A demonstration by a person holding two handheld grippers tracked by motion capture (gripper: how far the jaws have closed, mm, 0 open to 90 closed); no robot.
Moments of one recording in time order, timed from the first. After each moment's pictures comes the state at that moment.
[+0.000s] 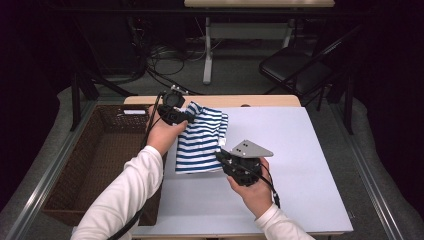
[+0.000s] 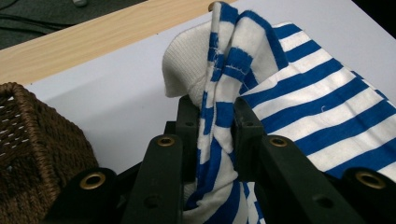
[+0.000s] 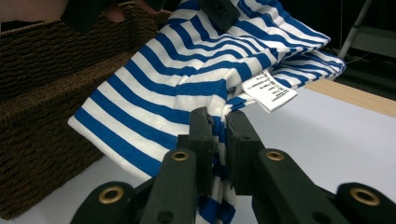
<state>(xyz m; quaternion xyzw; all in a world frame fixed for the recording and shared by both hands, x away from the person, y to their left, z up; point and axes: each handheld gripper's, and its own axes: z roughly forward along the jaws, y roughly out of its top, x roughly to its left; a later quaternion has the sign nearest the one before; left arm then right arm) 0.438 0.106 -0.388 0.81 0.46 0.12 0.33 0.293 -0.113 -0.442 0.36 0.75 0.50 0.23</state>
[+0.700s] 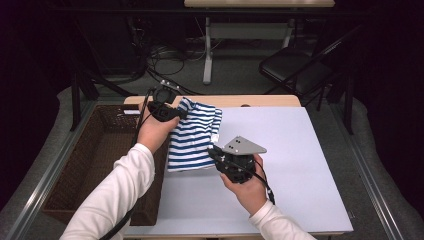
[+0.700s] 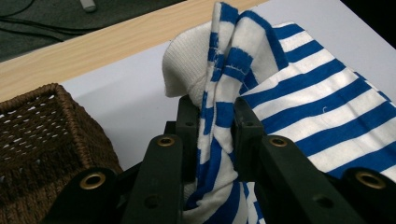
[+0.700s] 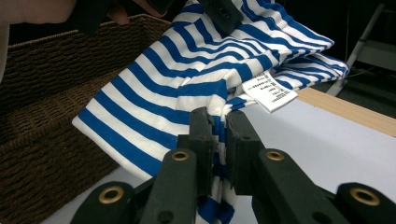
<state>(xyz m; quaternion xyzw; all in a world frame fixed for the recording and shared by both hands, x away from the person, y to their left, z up) 0.435 0.125 -0.372 0.81 0.47 0.13 0.34 0.293 -0.096 -0.426 0.35 0.75 0.51 0.23</state>
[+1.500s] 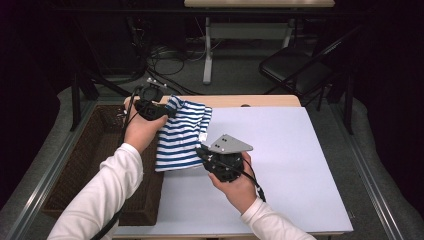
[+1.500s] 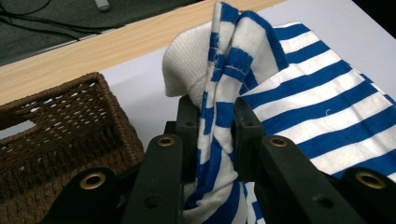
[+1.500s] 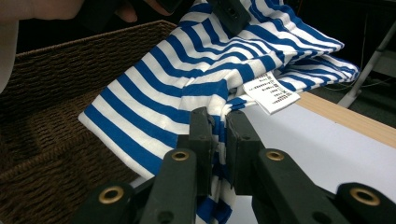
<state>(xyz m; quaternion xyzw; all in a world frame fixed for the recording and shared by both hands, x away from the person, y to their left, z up) 0.428 0.154 -0.362 0.80 0.48 0.14 0.33 0.293 -0.069 -0.418 0.32 0.76 0.52 0.22</state>
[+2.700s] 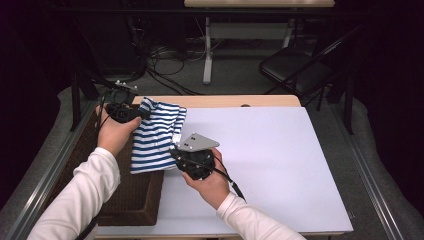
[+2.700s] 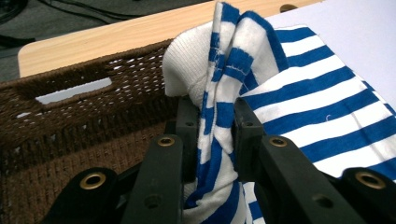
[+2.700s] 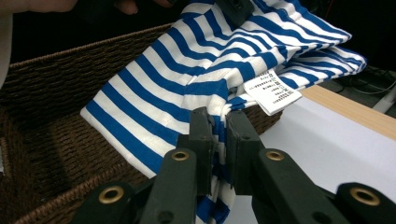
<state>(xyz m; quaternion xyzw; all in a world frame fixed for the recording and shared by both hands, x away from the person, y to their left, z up) 0.424 0.219 -0.367 0.77 0.53 0.15 0.32 0.307 -0.007 -0.428 0.30 0.78 0.52 0.19</state>
